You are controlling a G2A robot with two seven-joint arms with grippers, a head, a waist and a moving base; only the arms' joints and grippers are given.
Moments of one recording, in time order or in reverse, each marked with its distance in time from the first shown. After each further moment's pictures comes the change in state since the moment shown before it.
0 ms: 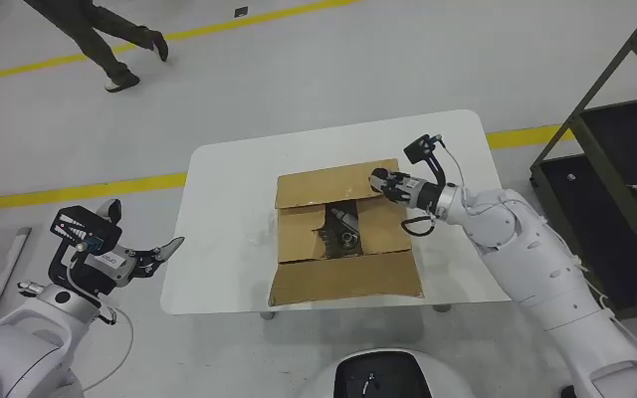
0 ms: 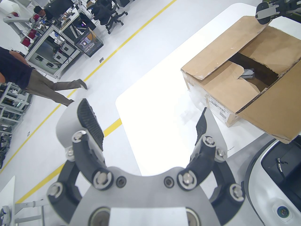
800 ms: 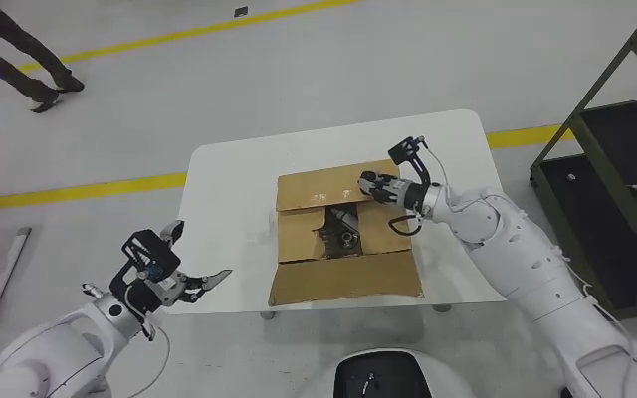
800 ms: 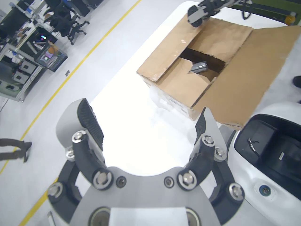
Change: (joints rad) left arm 0.102 0.020 0.113 -0.016 -0.012 -0.132 0.095; right arm 0.065 -0.027 -0.078 0.091 0.013 -0.006 -0.026
